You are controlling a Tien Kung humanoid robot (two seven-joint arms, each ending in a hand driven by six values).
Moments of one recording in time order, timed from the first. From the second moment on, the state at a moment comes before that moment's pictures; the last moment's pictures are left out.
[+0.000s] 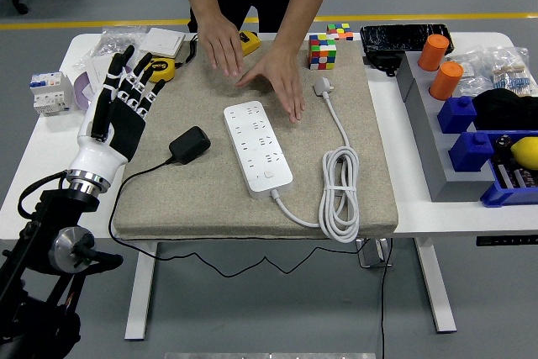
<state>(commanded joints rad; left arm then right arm) -0.15 0.02 -1.40 -1.45 0.97 -0.04 0.00 0.07 -0.12 1.13 0.18 -1.47 0.01 -0.07</state>
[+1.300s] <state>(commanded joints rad) -0.42 0.01 -1.23 -1.02 2.15 0.04 0.13 0.08 -0.13 1.12 0.18 -1.47 0.01 -0.07</state>
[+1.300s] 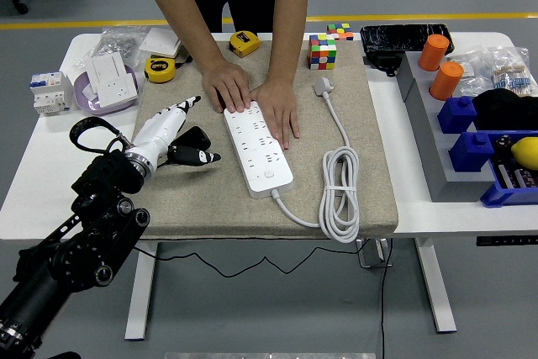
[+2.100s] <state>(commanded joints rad) -0.43 0.00 -1.25 -0.93 2.06 0.11 0.07 0.07 -0.13 1.13 0.18 -1.48 0.01 -0.07</state>
